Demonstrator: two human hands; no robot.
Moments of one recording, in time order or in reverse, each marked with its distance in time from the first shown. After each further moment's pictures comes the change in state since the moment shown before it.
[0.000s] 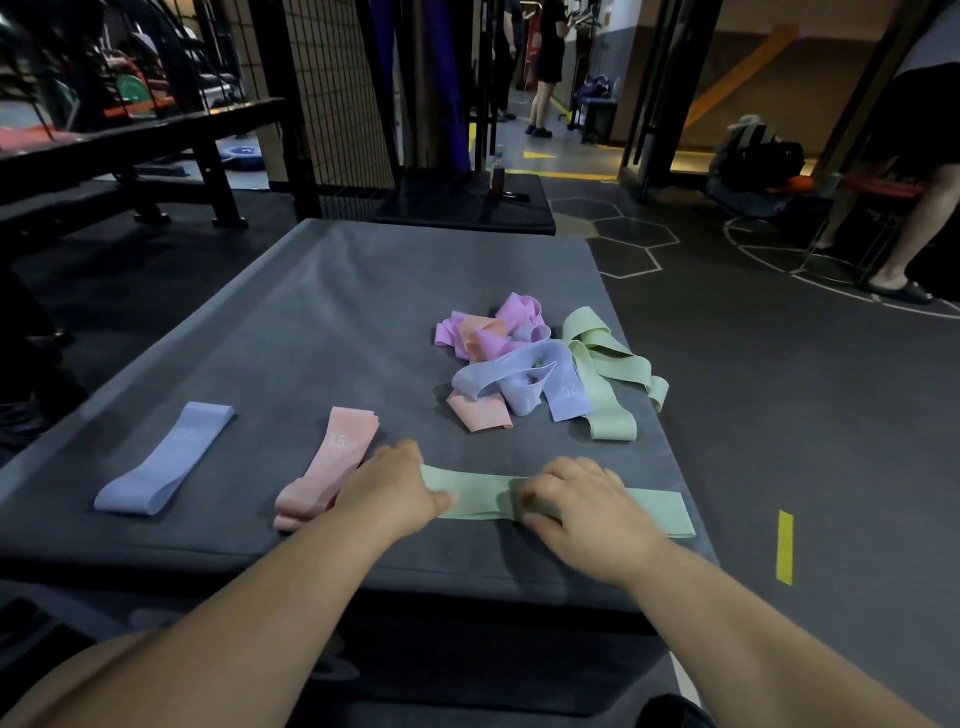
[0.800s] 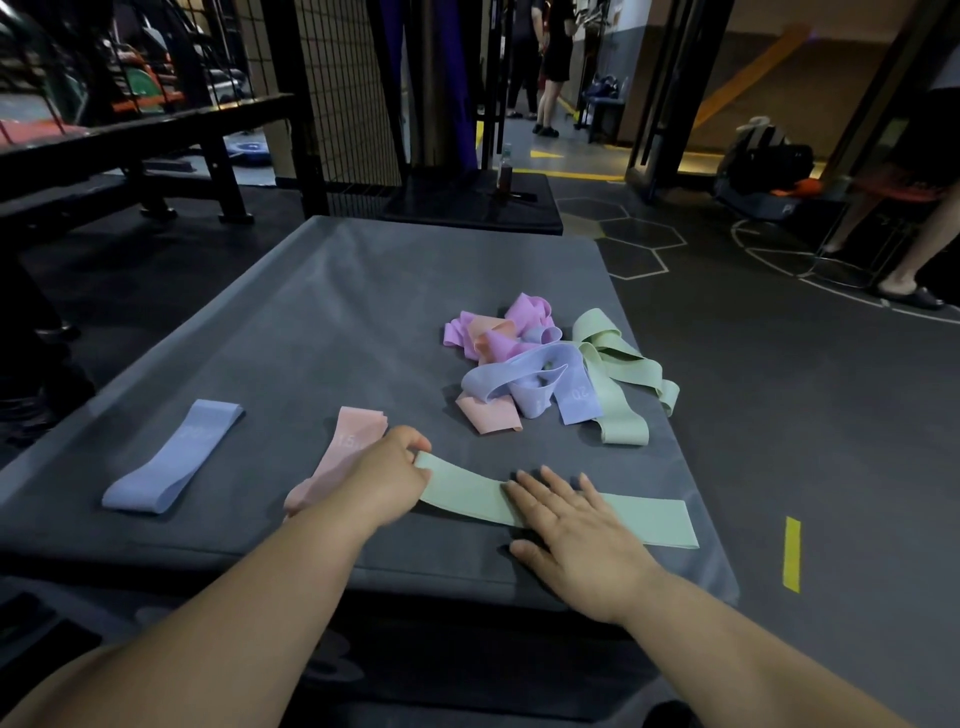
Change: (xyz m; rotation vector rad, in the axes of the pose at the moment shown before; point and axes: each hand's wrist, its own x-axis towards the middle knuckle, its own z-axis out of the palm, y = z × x) left_hand 0.026 -0.028 0.004 -0.525 0.031 0.049; right_hand -0.003 -0.012 0.021 -0.037 -0.162 -0.055
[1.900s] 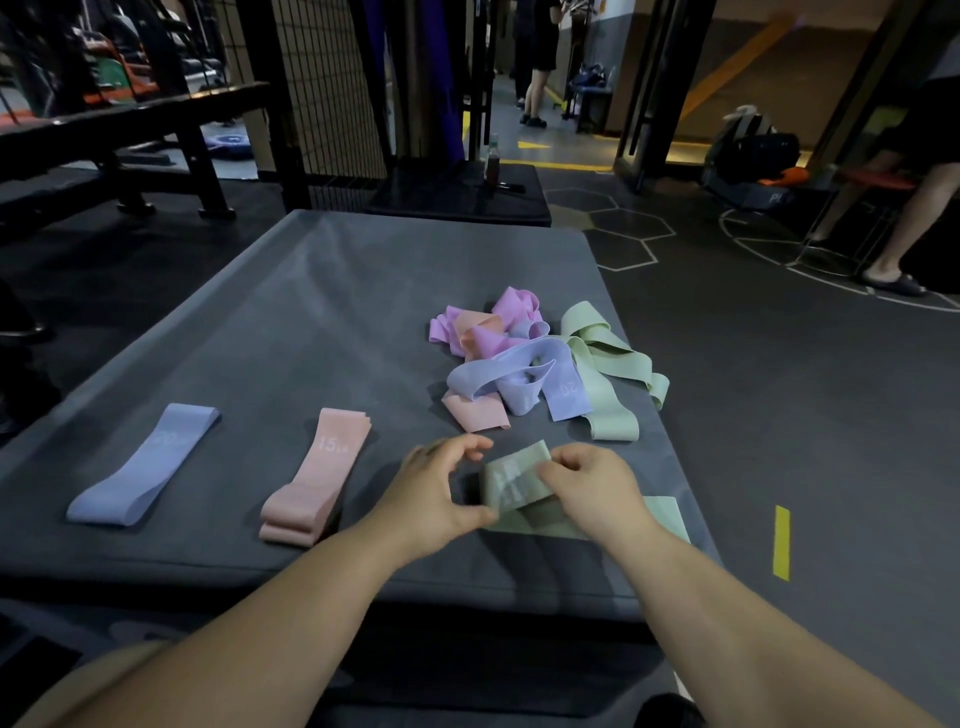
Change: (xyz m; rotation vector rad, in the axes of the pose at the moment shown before) left_hand -0.022 0.024 0.035 0.049 -0.090 0.376; right_hand 0.023 0.007 -0.033 0.911 0.325 0.557
